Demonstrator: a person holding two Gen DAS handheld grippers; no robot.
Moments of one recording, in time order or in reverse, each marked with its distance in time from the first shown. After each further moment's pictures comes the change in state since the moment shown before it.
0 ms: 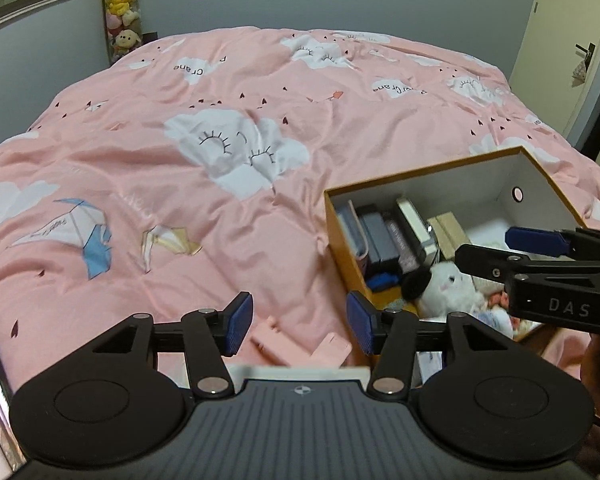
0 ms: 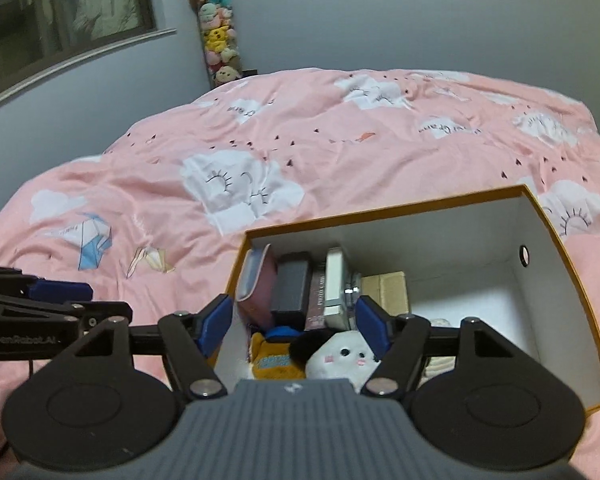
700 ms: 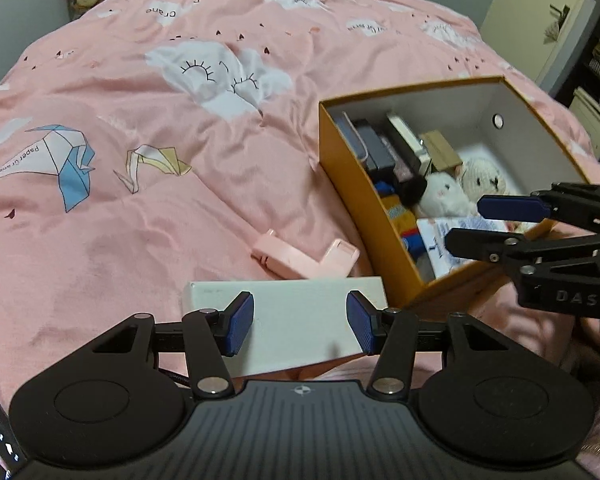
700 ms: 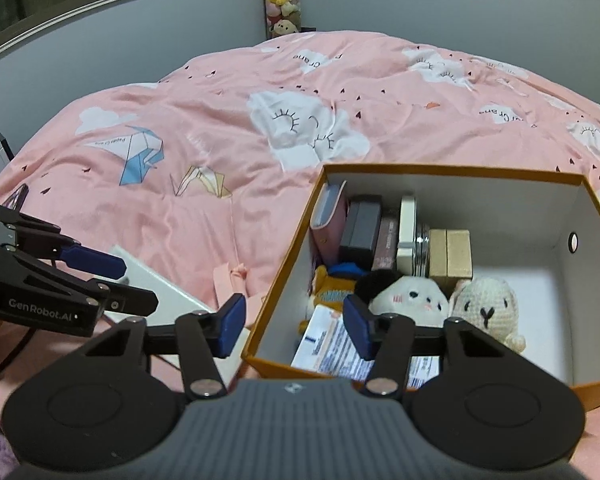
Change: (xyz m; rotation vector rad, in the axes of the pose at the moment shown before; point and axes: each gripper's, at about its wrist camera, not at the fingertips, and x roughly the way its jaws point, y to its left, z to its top) left arm 0.007 0.031 -0.043 0.062 0.156 -0.105; right arm -0.001 0.041 -0.034 -0.145 0.125 0.089
